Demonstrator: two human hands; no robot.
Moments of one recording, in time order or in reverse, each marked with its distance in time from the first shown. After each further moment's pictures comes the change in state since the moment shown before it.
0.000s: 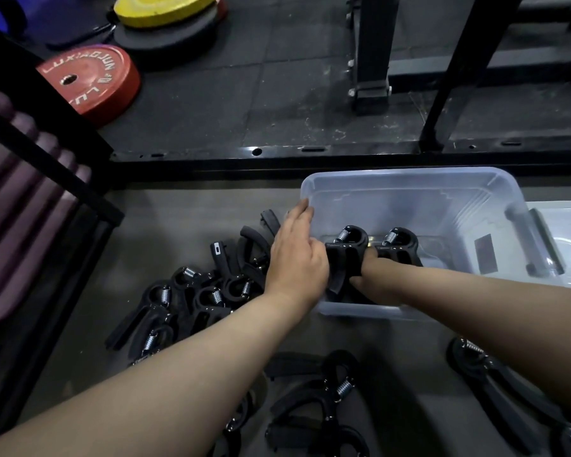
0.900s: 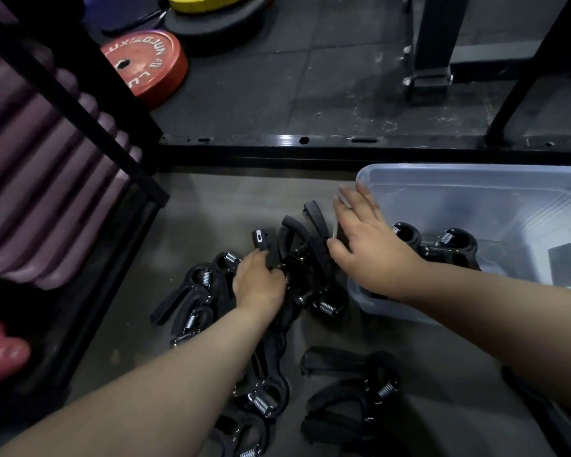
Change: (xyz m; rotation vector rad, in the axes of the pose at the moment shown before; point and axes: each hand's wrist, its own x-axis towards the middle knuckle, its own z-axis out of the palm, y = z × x) left_hand -0.009 -0.140 -0.052 0.328 0.112 -0.488; right_hand -0.008 -0.087 -0.012 0.122 0.443 -0.517
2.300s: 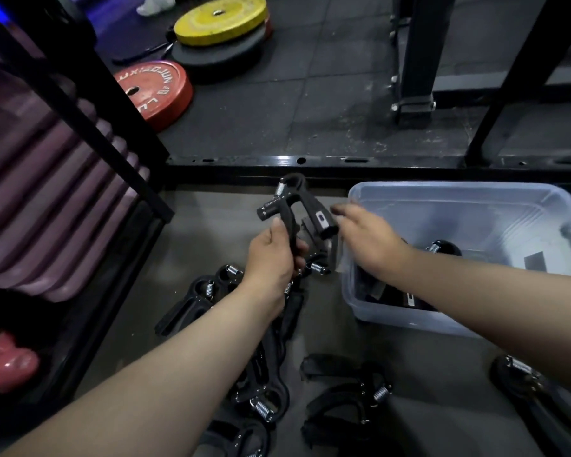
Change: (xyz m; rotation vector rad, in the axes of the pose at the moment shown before) left_hand -0.043 0.092 -0.067 -0.935 -0.130 -0.041; right_hand 0.010 -0.011 -0.025 0.541 0.098 0.229
